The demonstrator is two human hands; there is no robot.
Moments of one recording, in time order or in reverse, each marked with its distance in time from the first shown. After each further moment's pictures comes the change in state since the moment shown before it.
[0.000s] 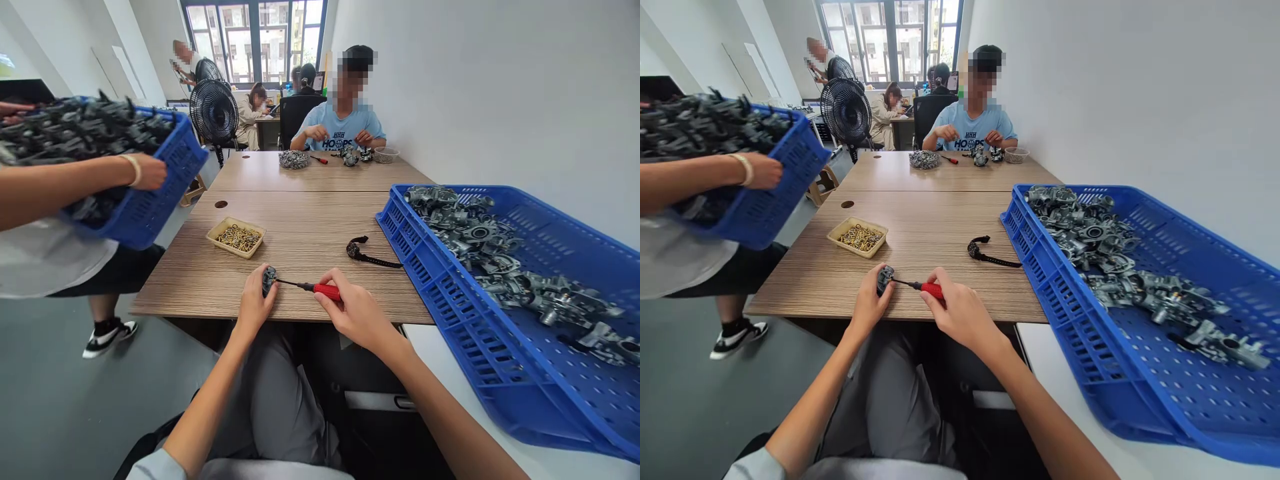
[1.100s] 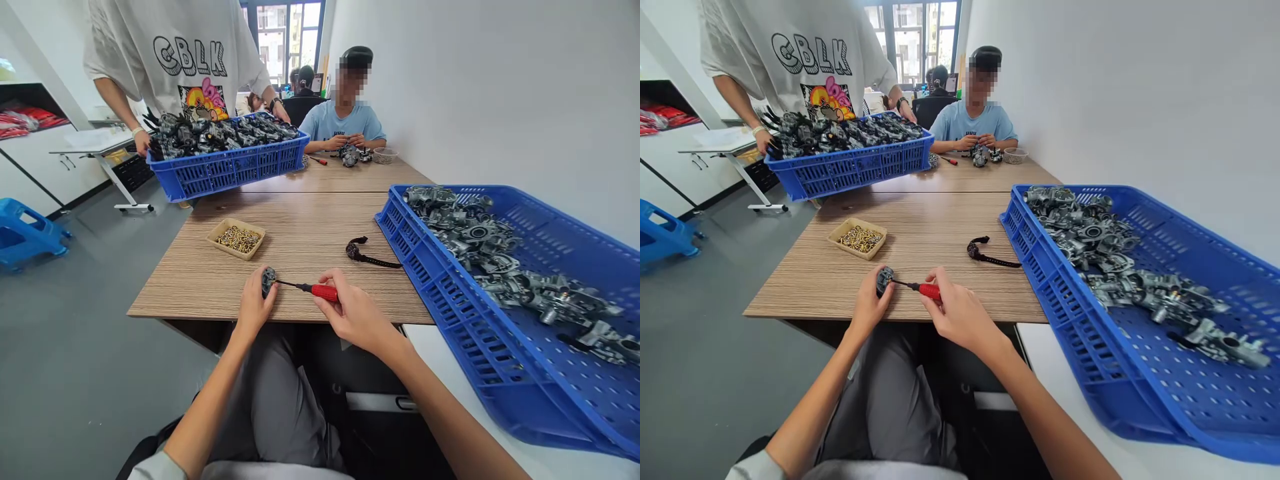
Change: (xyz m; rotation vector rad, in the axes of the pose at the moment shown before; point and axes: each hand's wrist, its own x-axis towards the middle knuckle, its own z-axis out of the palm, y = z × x) left_hand -0.001 -0.004 0.003 0.013 0.003 0.004; right_hand -0.002 0.002 0.001 -0.016 -0.011 -0.022
